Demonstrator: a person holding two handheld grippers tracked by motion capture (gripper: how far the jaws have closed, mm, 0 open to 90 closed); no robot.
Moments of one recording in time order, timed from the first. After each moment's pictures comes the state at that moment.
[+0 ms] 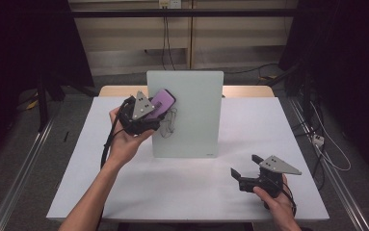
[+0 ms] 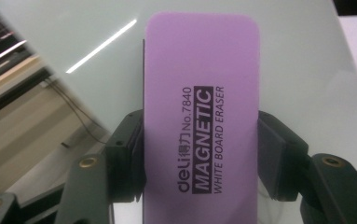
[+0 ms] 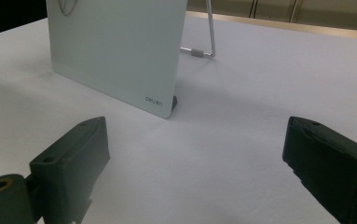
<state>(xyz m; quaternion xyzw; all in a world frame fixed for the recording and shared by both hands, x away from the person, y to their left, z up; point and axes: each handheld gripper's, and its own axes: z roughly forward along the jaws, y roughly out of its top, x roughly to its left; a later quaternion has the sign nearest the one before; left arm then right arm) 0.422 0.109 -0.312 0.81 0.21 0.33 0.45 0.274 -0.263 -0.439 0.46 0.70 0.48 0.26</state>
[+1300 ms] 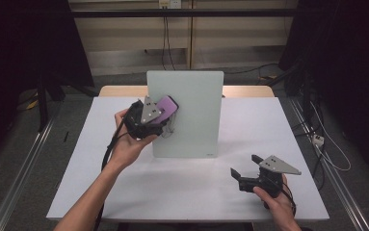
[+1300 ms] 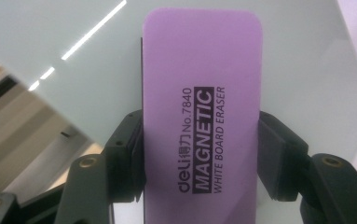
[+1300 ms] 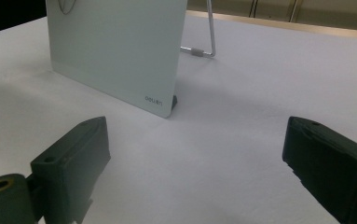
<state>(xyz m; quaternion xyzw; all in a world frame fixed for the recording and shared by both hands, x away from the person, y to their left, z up) 0.419 0.098 -0.318 0.84 0.19 0.32 0.40 0.274 -0.262 -0.439 0.46 0.70 0.48 0.26</state>
